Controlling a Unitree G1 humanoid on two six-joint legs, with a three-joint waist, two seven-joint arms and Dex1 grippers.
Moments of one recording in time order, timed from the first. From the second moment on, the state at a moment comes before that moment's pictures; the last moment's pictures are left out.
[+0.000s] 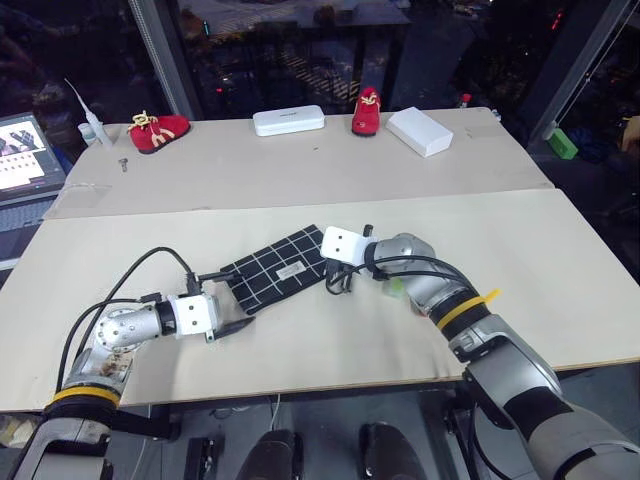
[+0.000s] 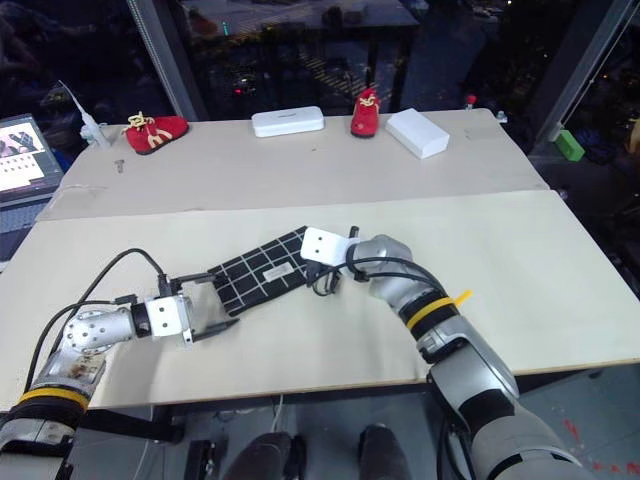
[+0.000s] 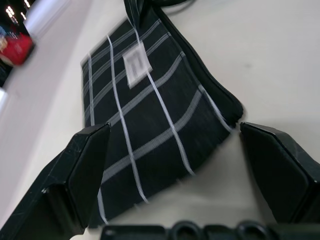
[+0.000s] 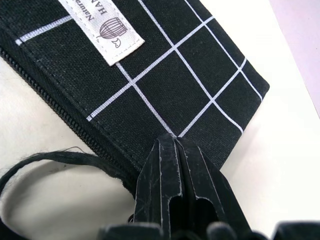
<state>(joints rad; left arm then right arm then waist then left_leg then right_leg) -0.36 0.69 -0.08 0.57 0.09 -0.82 -0.89 -0.90 -0.30 0.49 0.60 -0.27 0.16 0.76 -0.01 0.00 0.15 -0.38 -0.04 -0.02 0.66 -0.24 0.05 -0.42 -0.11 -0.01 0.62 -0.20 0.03</state>
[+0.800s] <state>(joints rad) -0.45 0.63 -0.19 0.69 0.15 -0.89 -0.79 -0.90 -0.28 0.44 0.63 -0.28 0.14 0.79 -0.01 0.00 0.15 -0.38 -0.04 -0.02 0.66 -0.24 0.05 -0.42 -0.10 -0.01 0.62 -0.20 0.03</state>
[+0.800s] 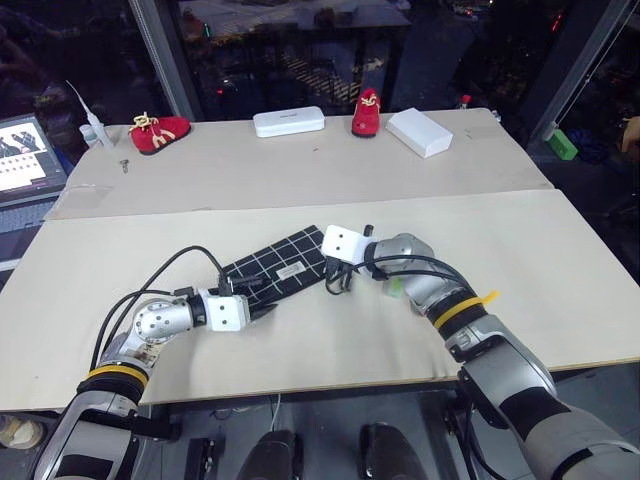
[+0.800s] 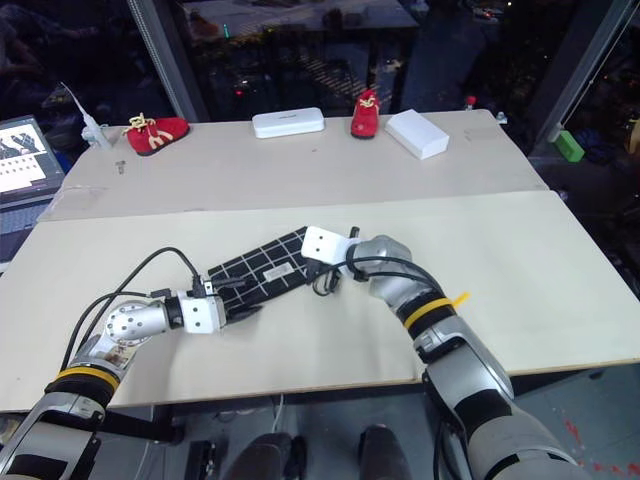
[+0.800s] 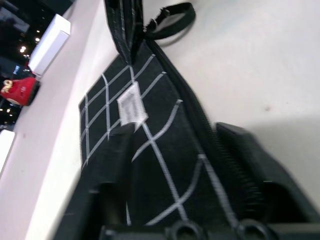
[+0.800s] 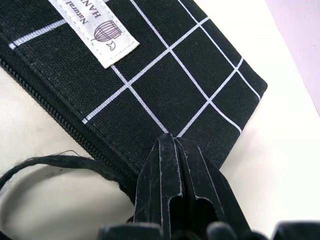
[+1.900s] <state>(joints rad) -0.31 0.51 -0.10 0.21 -0.08 -0.21 -0.73 -0.95 -0.39 0.11 0.56 0.11 0.55 0.93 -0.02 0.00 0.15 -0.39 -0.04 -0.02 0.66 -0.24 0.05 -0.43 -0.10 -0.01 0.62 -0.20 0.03</state>
